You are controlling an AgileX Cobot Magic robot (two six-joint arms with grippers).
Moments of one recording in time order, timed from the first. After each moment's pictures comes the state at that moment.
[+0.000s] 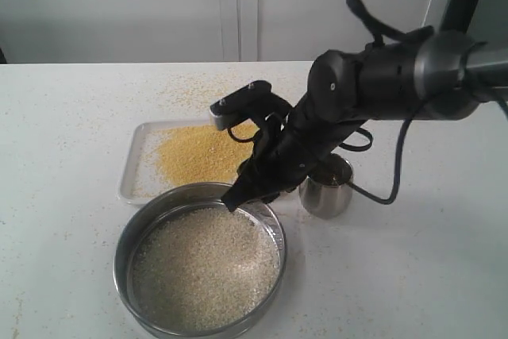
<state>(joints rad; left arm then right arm) -0.15 1.20 -0.85 0.28 0.83 -0.21 0.60 1.82 -1.18 0.33 0.55 -0.46</state>
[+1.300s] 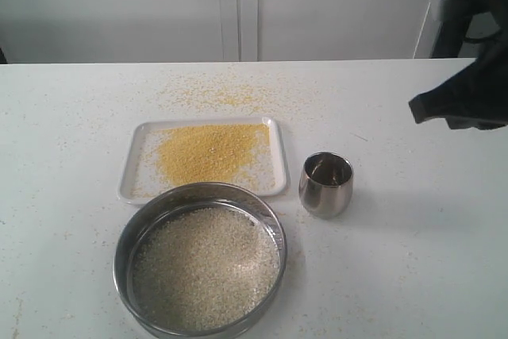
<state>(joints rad) -0.15 1.20 -0.85 0.28 0.83 -0.21 0.22 1.23 -1.02 -0.04 0.84 -0.03</state>
